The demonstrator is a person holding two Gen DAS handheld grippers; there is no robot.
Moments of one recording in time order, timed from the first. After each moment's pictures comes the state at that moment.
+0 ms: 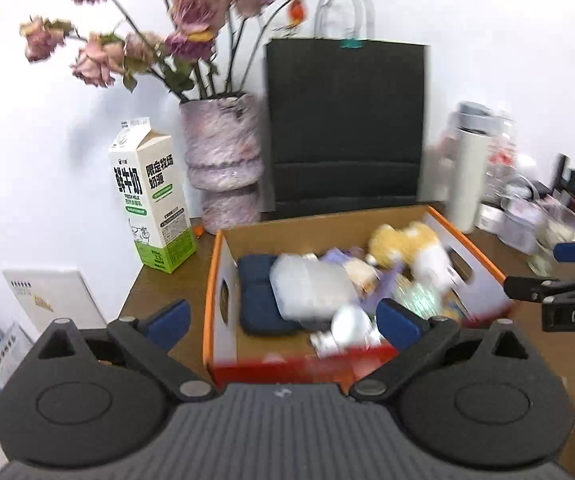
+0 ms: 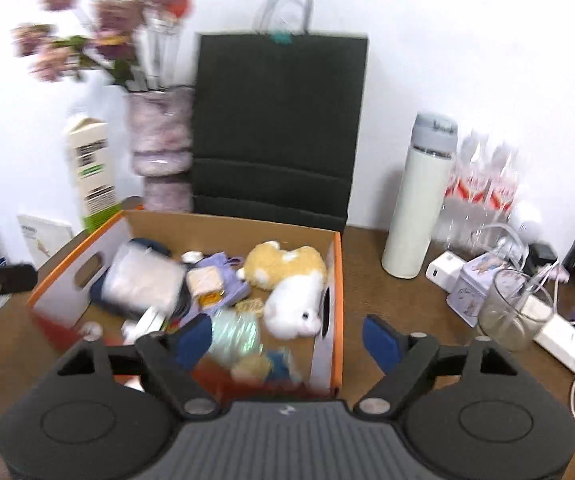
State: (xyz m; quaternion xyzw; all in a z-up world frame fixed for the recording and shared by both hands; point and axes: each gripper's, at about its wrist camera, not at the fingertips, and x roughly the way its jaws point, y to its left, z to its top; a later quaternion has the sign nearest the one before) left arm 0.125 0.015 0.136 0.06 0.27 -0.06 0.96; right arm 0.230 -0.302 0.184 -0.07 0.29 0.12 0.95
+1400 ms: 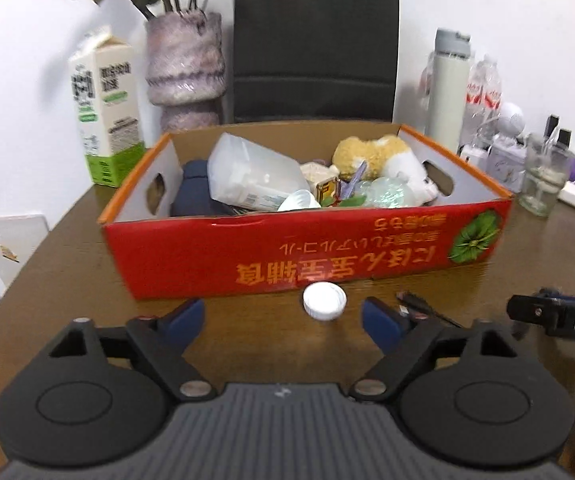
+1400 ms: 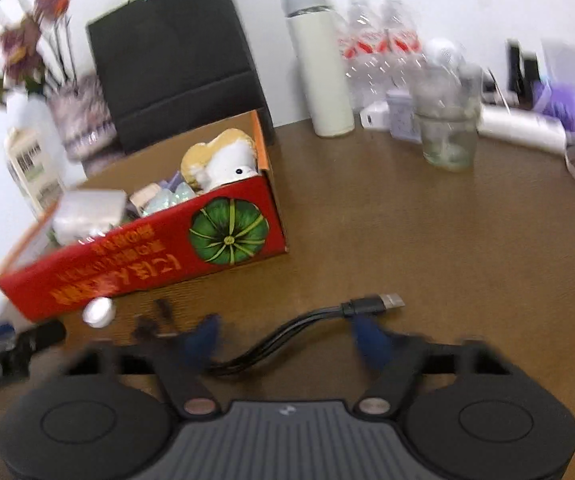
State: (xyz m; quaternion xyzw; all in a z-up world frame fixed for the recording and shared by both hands) left arm 0.131 -0.026 0.023 0.03 0.31 -0.08 0.95; right arm 0.193 -0.338 0.073 0.08 0.34 0.04 0.94
